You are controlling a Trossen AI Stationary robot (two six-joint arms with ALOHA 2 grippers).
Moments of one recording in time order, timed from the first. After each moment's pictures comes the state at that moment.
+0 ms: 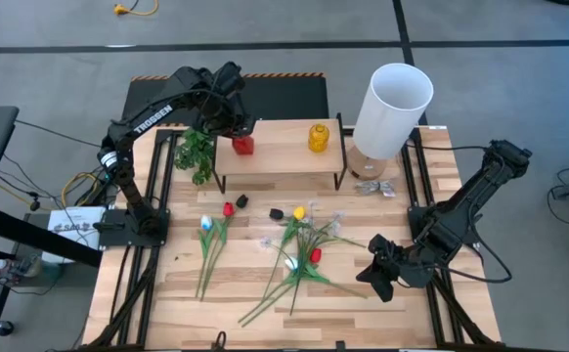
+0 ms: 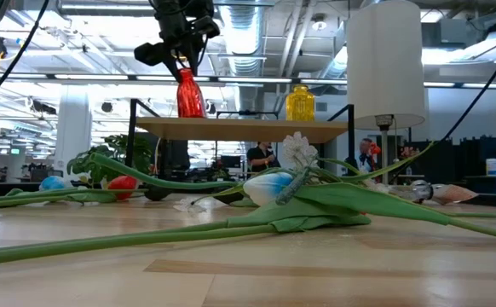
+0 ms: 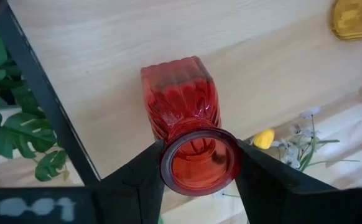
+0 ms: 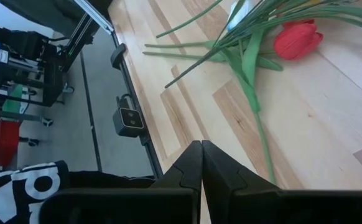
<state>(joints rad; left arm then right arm) 0.66 1.74 1.94 -1.45 0.17 -0.66 0.82 1.13 0.74 -0.36 0.37 1.30</state>
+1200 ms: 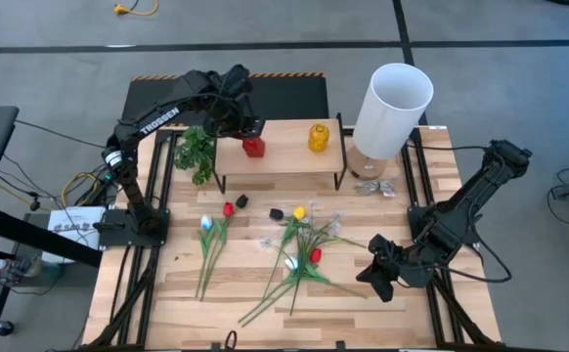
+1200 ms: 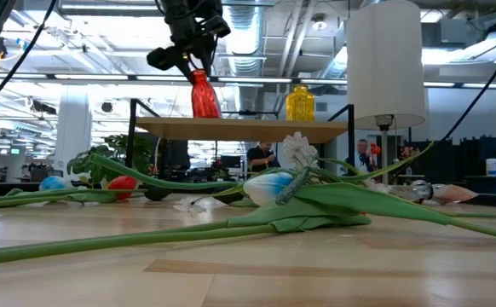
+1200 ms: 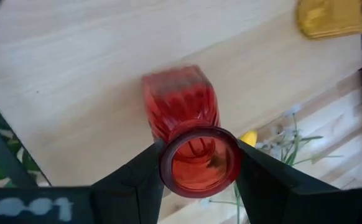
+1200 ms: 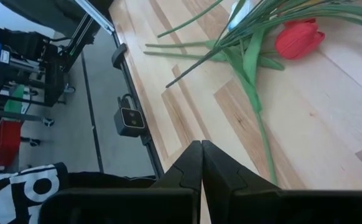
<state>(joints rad) 0.63 1.77 1.94 -1.37 0.20 -0.65 0.82 1.13 0.74 -0.36 0.37 1.30</state>
